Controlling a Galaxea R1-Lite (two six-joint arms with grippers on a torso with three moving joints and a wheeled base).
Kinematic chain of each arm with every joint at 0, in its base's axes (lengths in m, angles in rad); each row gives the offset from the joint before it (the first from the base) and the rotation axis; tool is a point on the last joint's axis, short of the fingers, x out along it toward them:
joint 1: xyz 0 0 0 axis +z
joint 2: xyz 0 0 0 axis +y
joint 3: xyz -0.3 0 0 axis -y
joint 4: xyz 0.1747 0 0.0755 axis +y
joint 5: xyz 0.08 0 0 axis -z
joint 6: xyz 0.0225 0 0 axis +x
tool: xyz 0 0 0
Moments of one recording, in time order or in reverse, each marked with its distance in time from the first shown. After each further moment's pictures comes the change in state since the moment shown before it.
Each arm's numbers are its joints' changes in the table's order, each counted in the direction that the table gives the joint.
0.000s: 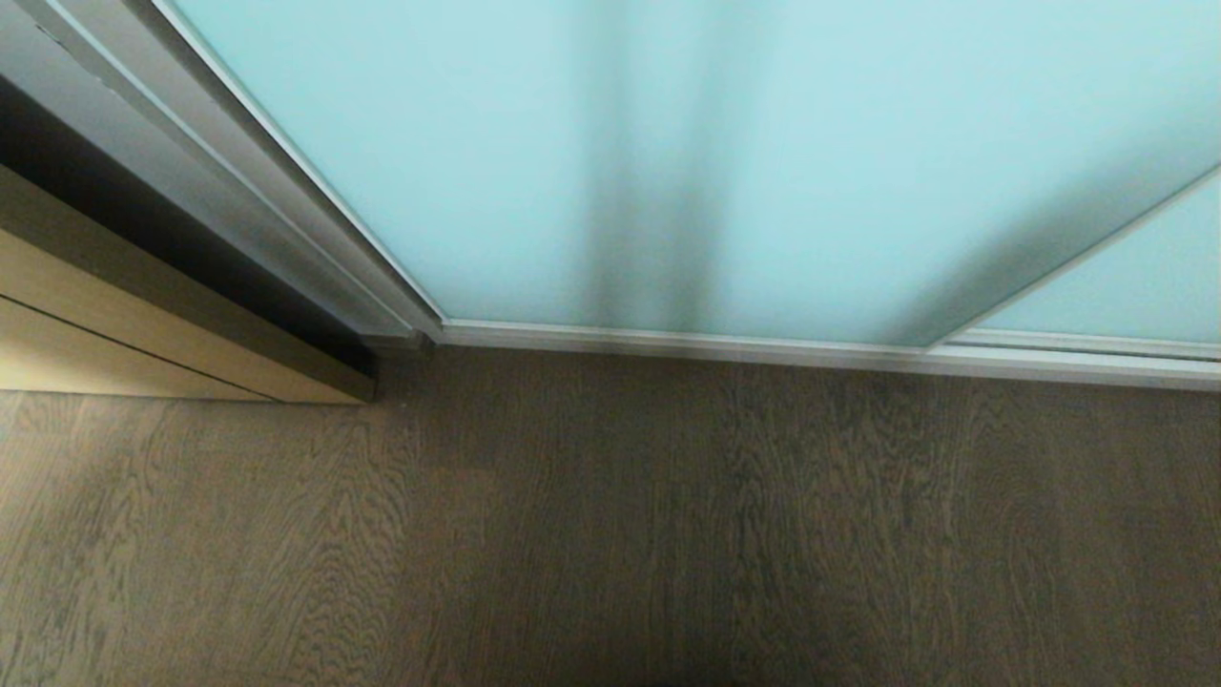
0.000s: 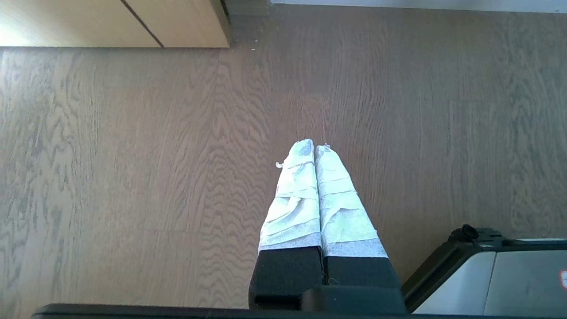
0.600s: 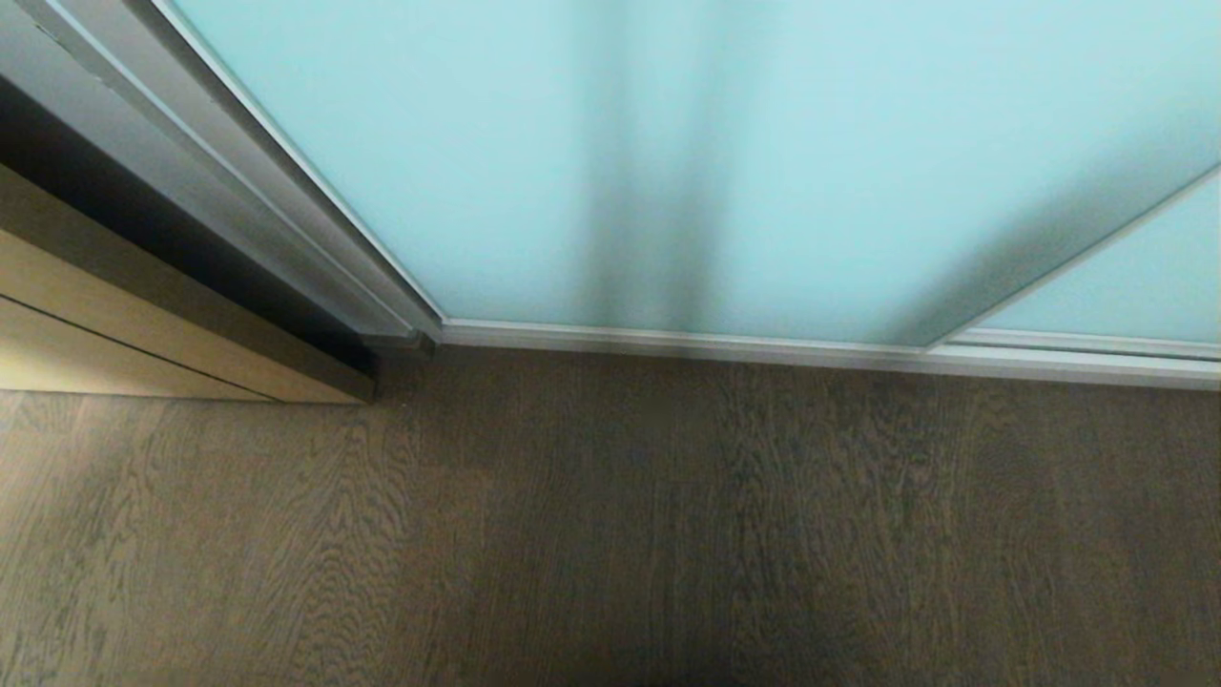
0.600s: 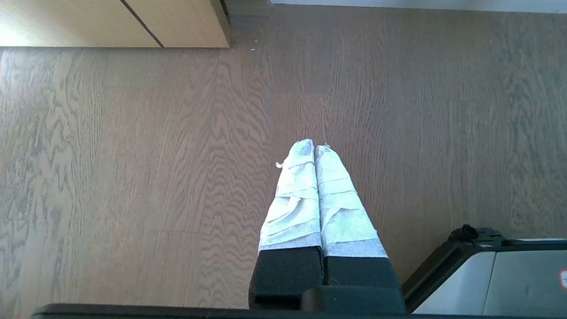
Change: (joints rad) left arm 0.000 0.000 0.000 0.000 0.000 0.000; right arm 0.000 -0.017 -0.003 0.035 -0.011 -0.054
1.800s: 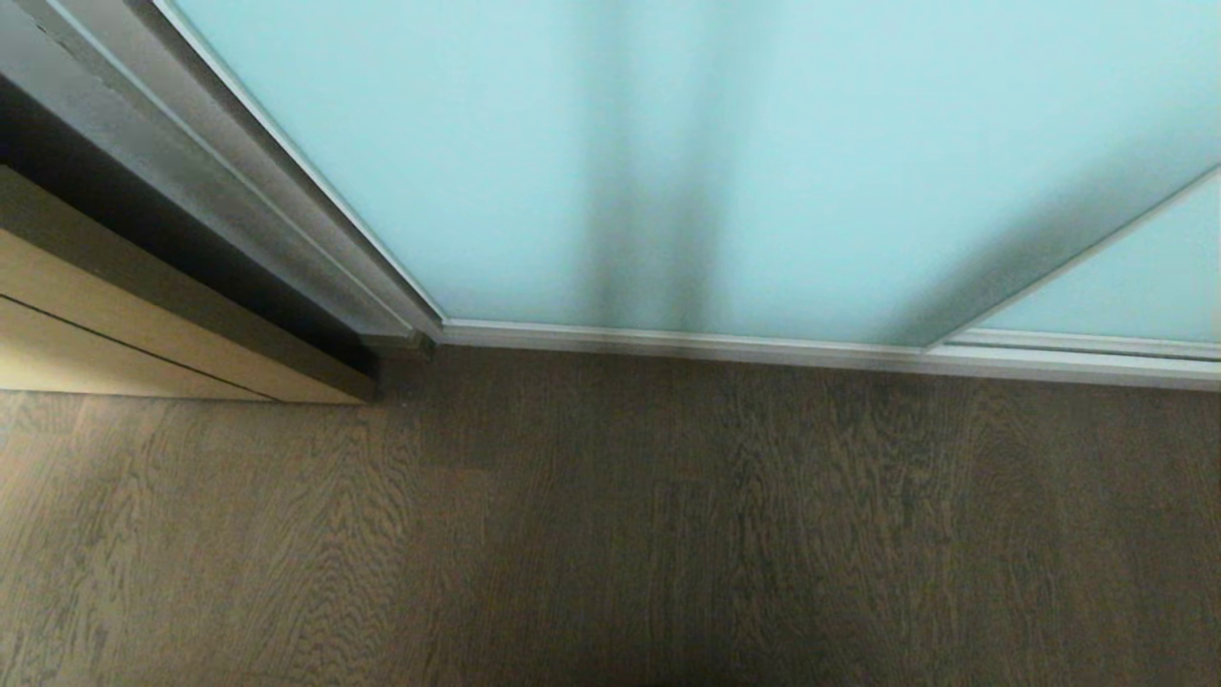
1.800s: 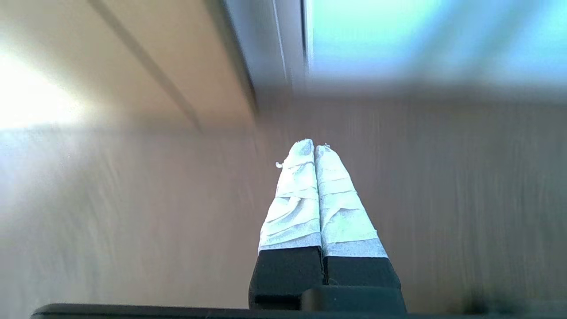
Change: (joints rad) left arm 0.000 0.096 0.268 -0.032 -0.056 0.032; right arm 0.000 0.000 0.000 0.000 0.000 0.002
